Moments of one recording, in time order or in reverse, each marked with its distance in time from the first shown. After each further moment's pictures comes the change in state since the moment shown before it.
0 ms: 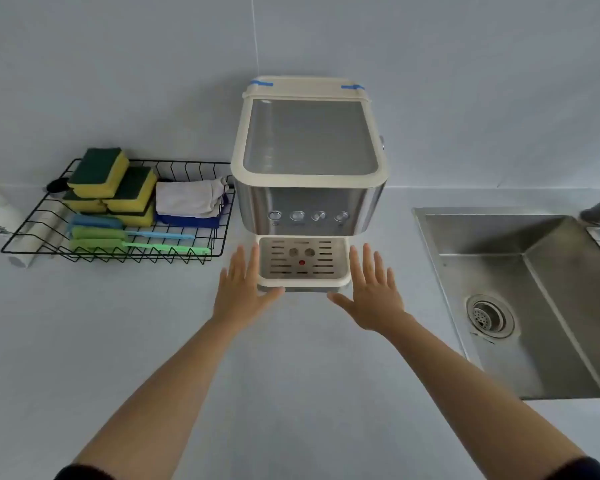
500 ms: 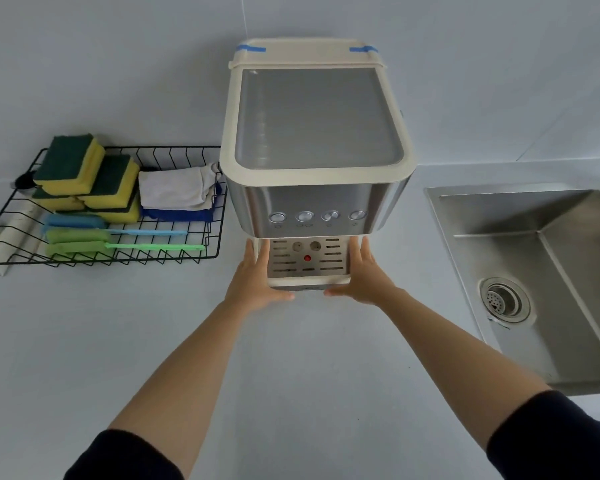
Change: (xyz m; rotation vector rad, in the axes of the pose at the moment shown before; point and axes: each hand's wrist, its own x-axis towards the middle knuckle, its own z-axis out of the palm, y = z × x) left_hand 0.053 -0.013 0.018 -0.106 -0.191 -0.042; right_hand 0.069 -0.002 0.026 0.410 -0.128 0.045
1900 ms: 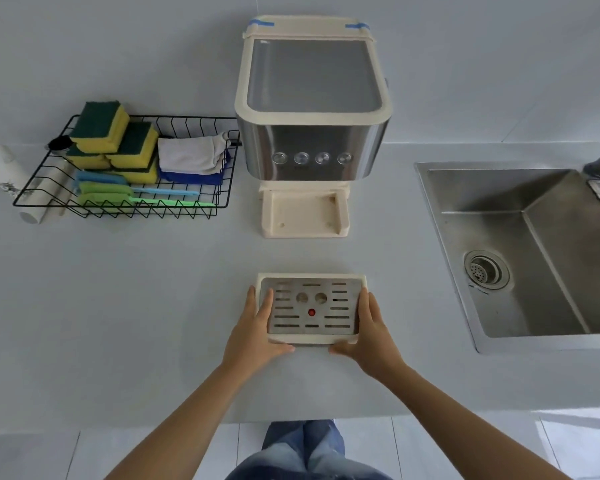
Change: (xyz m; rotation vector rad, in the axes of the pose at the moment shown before) left_hand -0.176 -0.001 0.062 -0.050 -0.047 -0.065; right_hand -0.176 0.020 0.072 0.229 0.076 -0.080
